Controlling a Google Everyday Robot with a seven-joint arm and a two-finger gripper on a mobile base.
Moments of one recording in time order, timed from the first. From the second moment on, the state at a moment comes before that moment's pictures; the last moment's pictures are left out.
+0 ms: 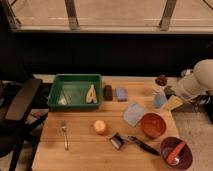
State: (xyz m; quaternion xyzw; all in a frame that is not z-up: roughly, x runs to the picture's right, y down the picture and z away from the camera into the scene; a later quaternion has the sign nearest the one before) arm 0.331 0.054 0.693 -0.21 -0.02 0.28 0.94
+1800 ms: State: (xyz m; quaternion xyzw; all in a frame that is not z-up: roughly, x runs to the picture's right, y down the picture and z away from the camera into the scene) arm 0.332 0.055 0.694 -0.21 -0.02 0.28 0.94
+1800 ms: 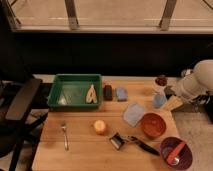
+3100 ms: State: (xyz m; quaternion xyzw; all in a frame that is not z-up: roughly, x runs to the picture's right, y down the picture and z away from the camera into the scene) arm 0.171 0.019 0.686 -0.25 -0.12 0.10 0.96
